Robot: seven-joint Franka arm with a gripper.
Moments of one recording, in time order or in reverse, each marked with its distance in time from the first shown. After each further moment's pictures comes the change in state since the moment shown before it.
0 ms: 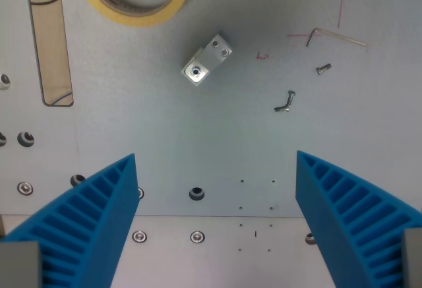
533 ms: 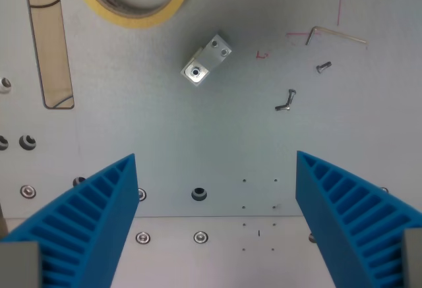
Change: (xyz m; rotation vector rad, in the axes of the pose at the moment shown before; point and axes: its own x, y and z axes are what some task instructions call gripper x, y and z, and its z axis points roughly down) arm 0.000 0.000 0.000 0.000 0.000 0.023
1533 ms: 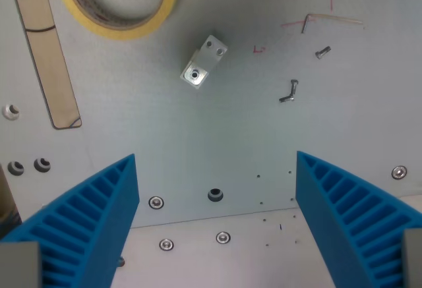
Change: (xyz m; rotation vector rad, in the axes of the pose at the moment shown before) arm 0.000 0.000 0.000 0.000 0.000 0.140
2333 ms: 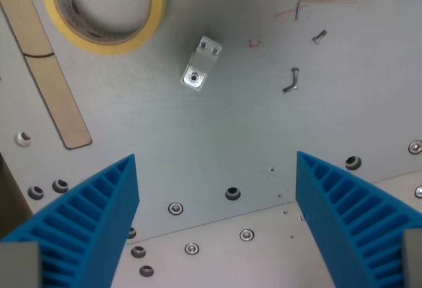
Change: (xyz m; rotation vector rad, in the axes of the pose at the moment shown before) arm 0.000 0.000 0.000 0.000 0.000 0.146
